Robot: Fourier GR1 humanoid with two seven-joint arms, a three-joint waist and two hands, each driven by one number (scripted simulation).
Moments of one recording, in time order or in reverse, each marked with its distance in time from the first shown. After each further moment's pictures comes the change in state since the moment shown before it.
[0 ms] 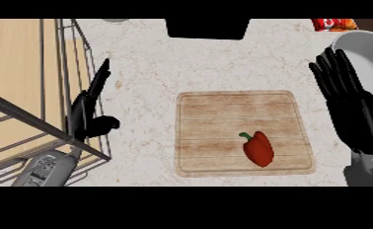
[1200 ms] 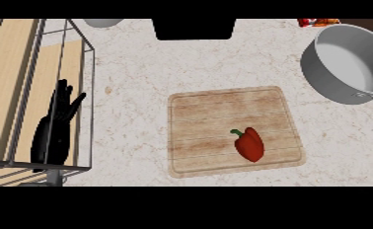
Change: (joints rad) left arm 0.249 -0.138 0.260 -0.134 0.135 -0.004 -0.035; right arm 0.410 -0.084 -0.177 -0.238 0.499 0.084 -0.786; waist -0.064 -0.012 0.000
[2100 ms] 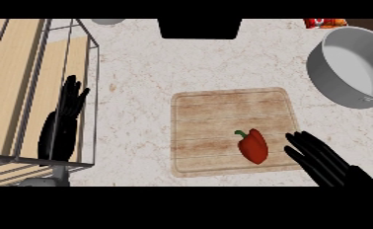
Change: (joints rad) left arm -0.032 -0.029 0.004 0.008 -0.041 -0.053 0.022; right arm 0.057 -0.016 0.334 -0.212 0.676 0.005 0.595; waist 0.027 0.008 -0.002
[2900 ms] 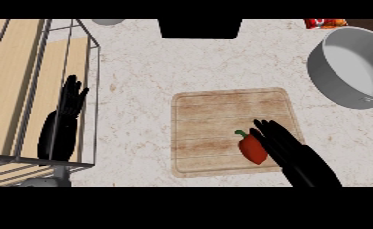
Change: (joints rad) left arm 0.000 -0.031 0.032 -0.002 -0.050 -0.028 0.009; right arm -0.165 0.136 0.139 0.249 0.228 -0.001 0.138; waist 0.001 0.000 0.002
